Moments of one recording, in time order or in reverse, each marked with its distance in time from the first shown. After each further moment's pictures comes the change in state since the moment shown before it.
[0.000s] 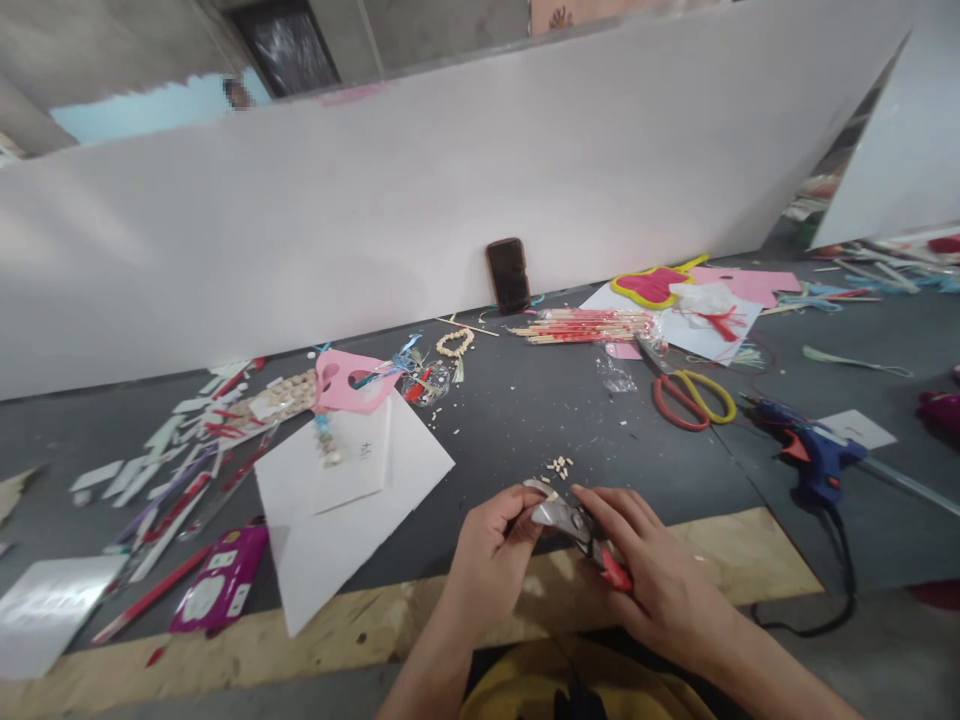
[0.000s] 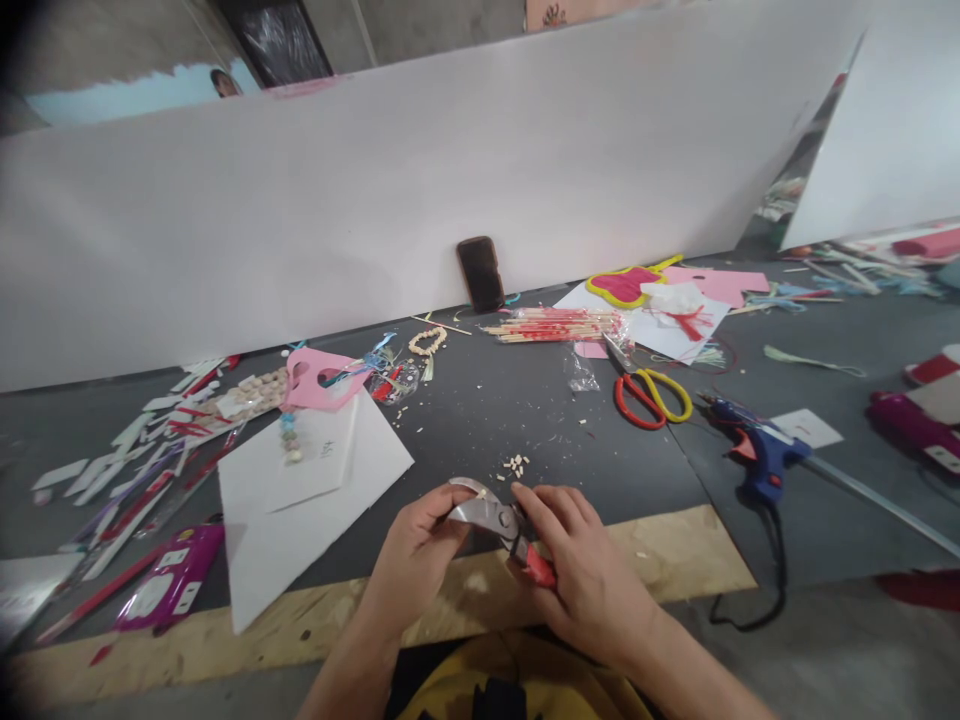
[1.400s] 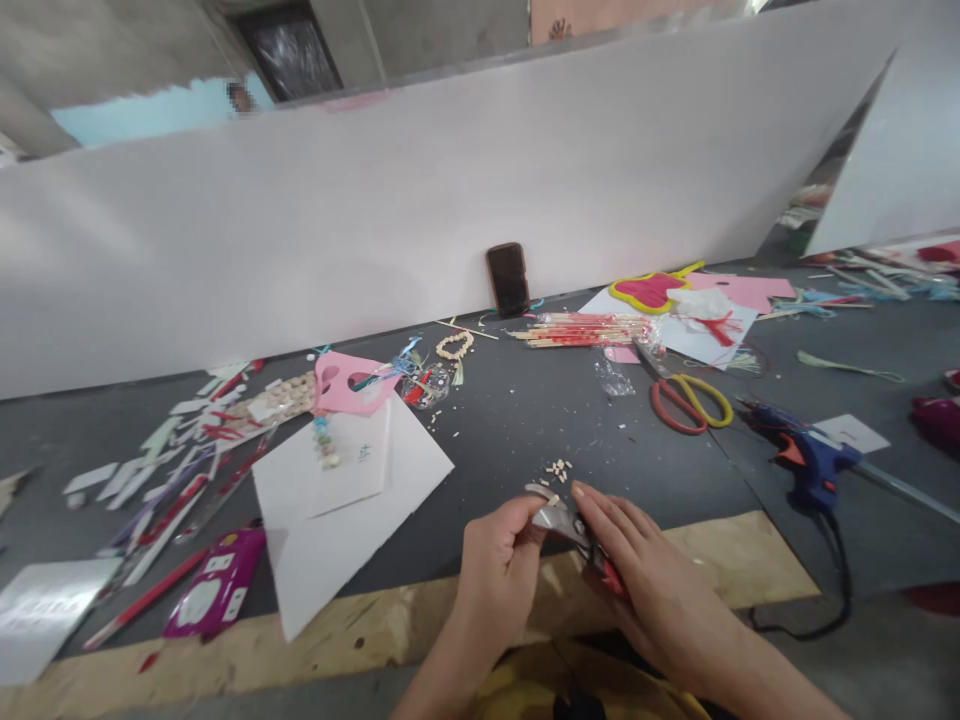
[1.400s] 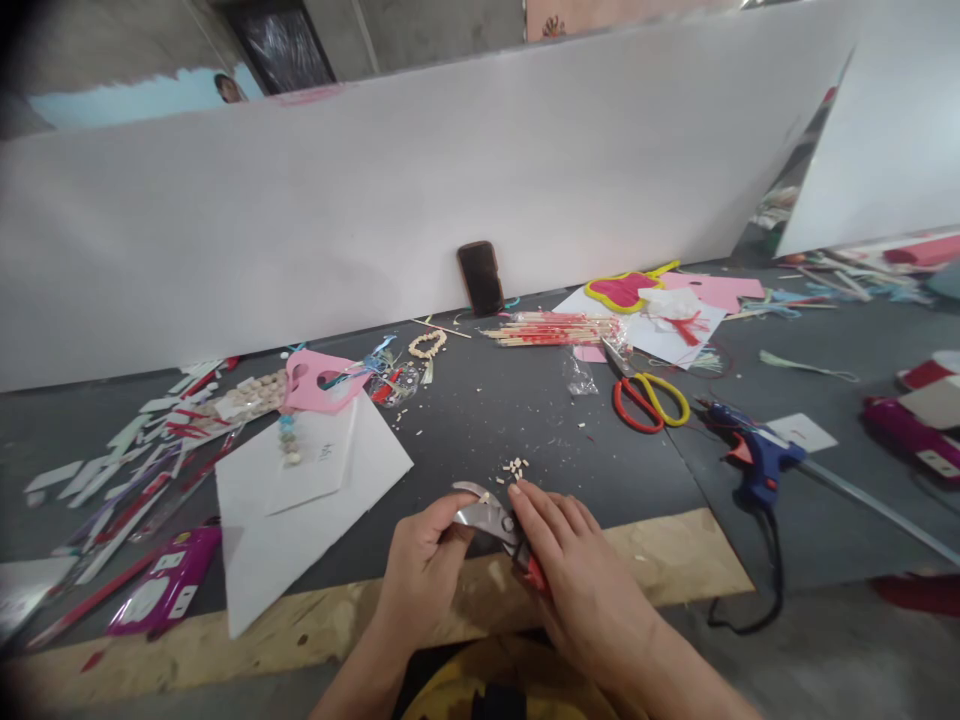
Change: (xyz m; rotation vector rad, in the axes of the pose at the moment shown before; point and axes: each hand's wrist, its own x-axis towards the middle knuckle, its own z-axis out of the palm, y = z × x) left_hand -0.005 -0.002 0.010 0.238 0.134 0.113; right_hand -0.003 -0.008 -0.003 -0.140 0.019 -0.055
